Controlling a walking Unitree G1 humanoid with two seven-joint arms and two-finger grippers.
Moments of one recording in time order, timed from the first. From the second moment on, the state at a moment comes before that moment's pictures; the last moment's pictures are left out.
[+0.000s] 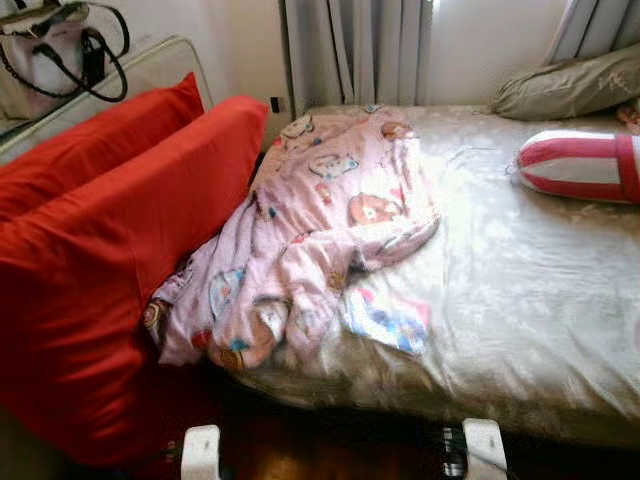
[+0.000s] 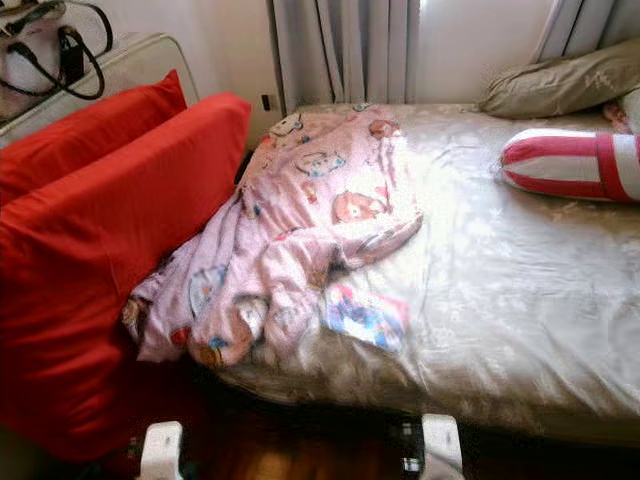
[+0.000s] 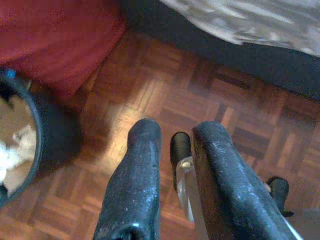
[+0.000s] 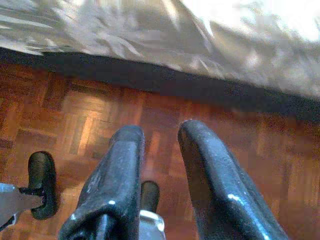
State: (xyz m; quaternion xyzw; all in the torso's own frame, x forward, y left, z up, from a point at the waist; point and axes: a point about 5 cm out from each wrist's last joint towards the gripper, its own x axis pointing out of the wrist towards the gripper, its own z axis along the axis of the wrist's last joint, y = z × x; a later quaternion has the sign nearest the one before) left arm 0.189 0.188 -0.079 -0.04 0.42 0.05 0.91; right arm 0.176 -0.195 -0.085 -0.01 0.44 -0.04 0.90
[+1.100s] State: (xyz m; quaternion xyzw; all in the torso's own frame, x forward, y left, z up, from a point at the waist) left arm 0.221 0.187 -0.056 -0.05 0.32 0.03 0.95; right arm 0.240 -0.181 -0.045 0.00 0.31 0.00 0.95
